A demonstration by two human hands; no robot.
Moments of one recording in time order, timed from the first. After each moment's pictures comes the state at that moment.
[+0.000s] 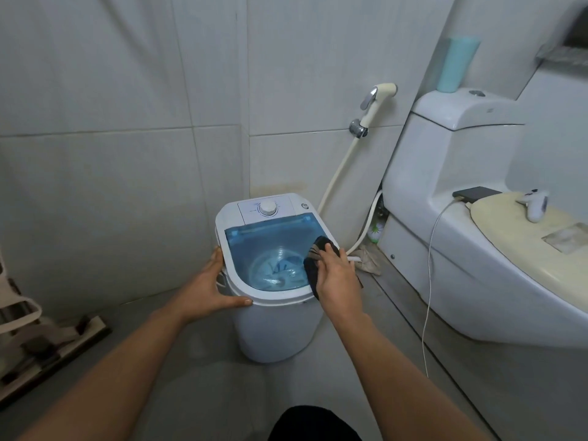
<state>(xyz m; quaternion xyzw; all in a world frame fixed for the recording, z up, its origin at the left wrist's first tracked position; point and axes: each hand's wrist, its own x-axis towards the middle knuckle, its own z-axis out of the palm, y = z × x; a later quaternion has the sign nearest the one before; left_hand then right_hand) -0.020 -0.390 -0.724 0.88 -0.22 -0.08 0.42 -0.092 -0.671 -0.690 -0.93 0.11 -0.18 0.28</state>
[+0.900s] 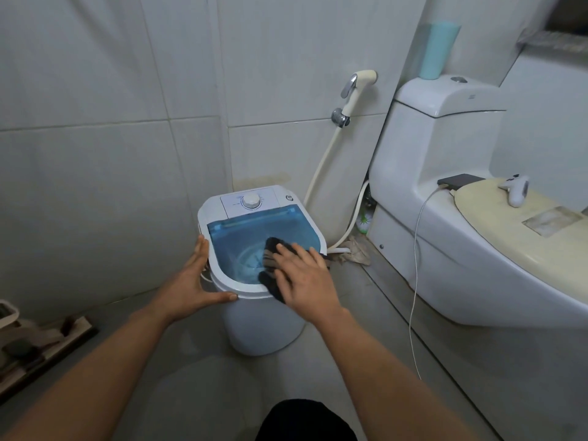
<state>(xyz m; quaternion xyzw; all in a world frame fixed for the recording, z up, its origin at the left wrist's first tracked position) -0.021 -0.389 -0.732 0.91 -0.19 -0.07 0.36 -0.102 -0.669 -0.709 -0.96 -0.09 -0.21 0.15</state>
